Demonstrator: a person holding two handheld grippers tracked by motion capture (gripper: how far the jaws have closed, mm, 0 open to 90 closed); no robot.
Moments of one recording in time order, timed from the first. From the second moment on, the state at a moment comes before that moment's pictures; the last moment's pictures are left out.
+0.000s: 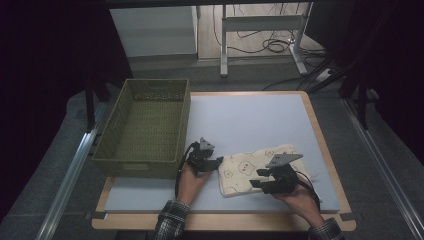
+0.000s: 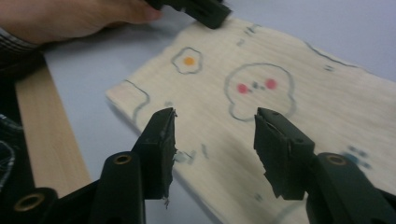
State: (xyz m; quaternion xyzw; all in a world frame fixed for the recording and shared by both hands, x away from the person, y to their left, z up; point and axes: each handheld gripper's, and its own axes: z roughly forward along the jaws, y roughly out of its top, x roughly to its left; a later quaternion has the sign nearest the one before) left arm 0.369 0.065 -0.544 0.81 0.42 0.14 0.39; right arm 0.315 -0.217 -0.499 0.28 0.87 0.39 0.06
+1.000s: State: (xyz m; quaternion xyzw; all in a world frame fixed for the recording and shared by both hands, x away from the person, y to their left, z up) left arm 0.369 0.065 -0.544 0.81 0.42 0.14 0.39; right arm 0.283 -0.121 -0.530 0.20 0.91 0.36 0.10
